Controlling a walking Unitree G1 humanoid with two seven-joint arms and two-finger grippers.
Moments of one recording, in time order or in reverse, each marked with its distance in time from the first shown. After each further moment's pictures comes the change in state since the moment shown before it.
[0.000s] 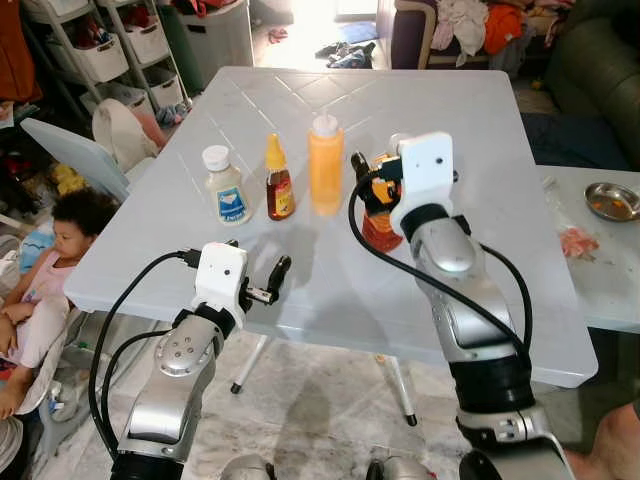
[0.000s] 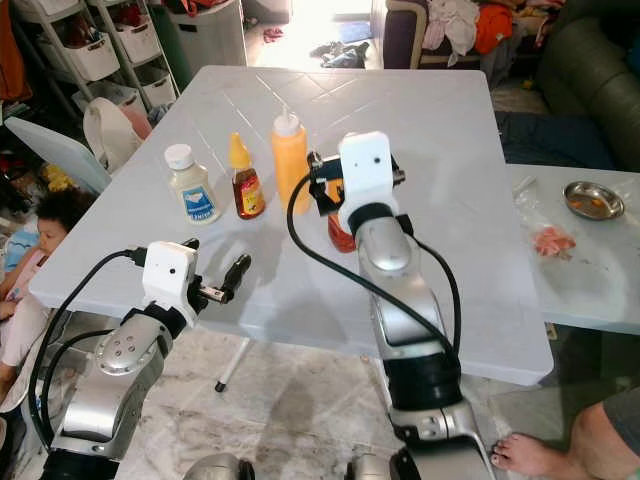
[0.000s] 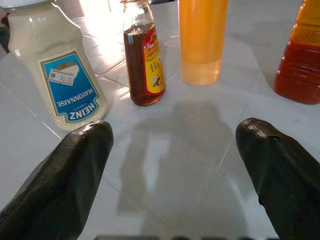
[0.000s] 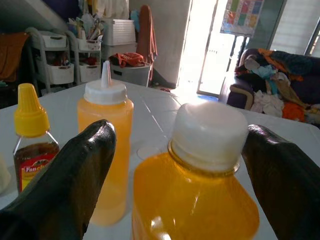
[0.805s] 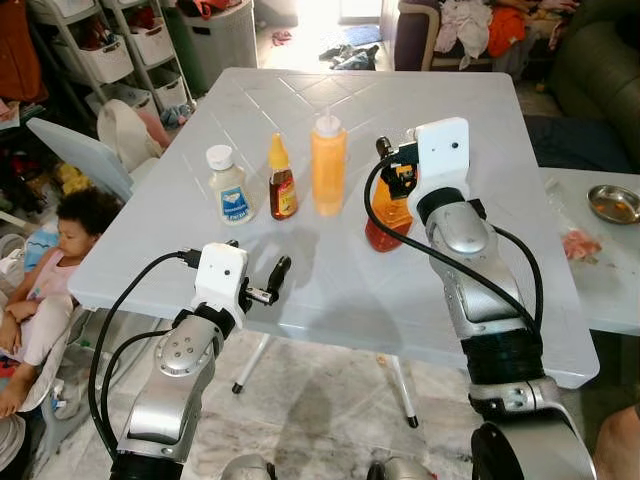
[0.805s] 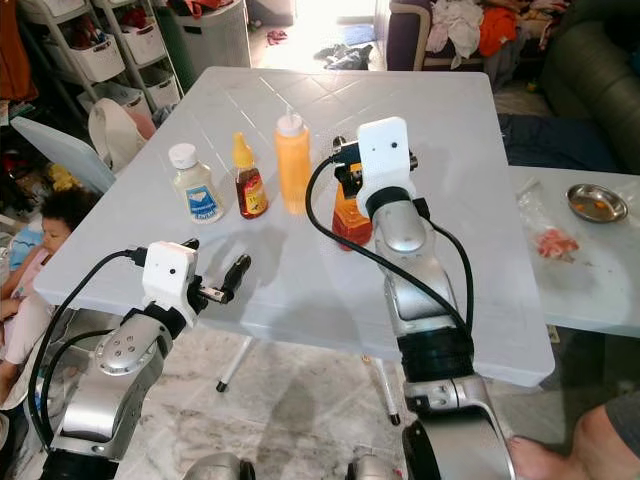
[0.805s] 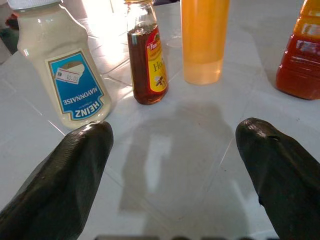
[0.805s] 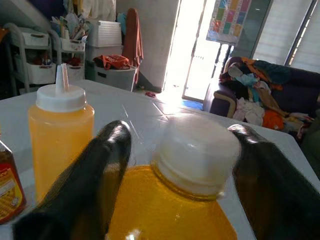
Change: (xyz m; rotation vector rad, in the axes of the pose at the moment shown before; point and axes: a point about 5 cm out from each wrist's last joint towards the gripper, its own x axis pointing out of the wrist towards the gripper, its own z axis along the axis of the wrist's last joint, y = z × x) left arm 0.000 0.000 0.000 0.003 0.001 -0.002; right arm 0.016 -0.028 -0.005 -0.064 -0.008 -0.063
